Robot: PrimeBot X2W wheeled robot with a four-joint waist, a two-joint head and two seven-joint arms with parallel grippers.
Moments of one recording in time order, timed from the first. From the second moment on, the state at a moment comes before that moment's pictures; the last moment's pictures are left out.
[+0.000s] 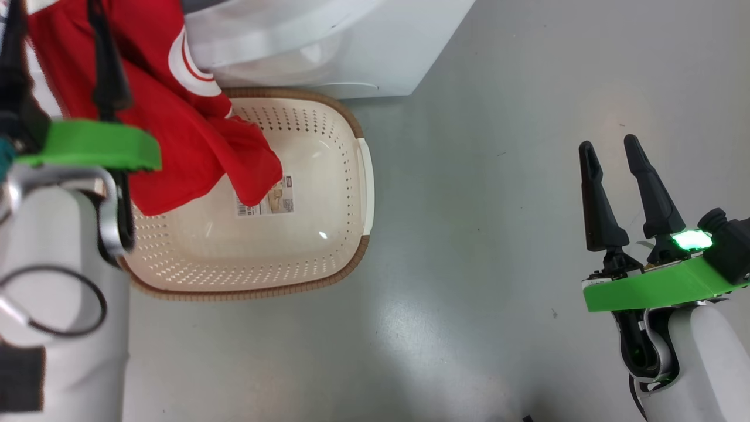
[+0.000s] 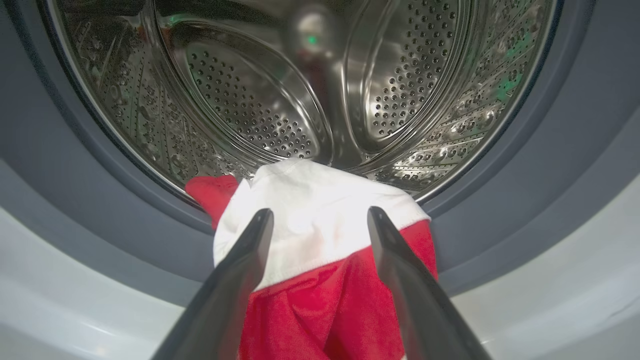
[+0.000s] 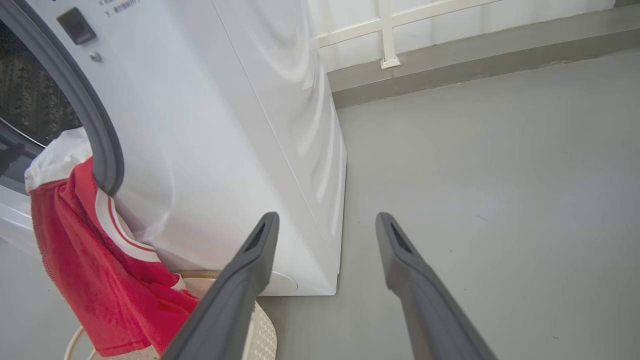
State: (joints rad) left arm -0.80 0.10 0.04 0.42 -0.08 0.07 -0.26; right arm -0.29 -0.10 0.04 0.11 0.49 0.12 -0.26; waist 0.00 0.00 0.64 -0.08
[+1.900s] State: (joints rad) left arm -0.62 0.04 0.04 0.33 -0.12 0.05 -0.26; right arm -0.31 -0.09 0.04 0.10 0.49 0.12 -0.26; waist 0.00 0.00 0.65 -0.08
